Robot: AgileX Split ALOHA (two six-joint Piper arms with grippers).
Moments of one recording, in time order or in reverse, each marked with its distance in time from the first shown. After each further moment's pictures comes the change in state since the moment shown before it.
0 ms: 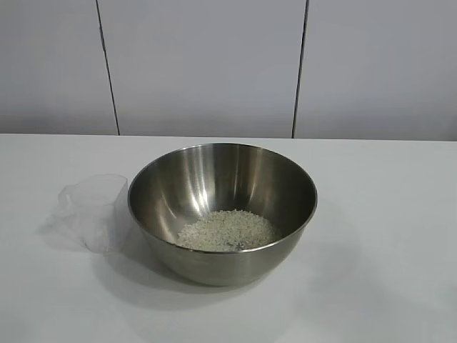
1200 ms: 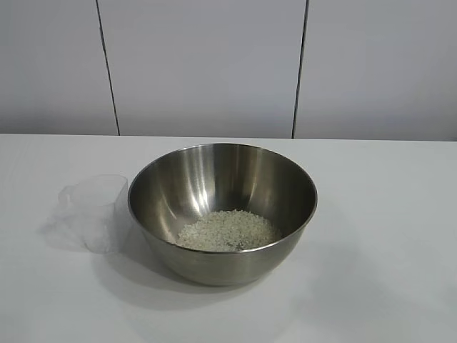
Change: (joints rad) left arm 0.026 -0.912 0.123 -0.326 0.218 0.181; right arm 0.000 0.000 0.000 0.000 0.000 0.000
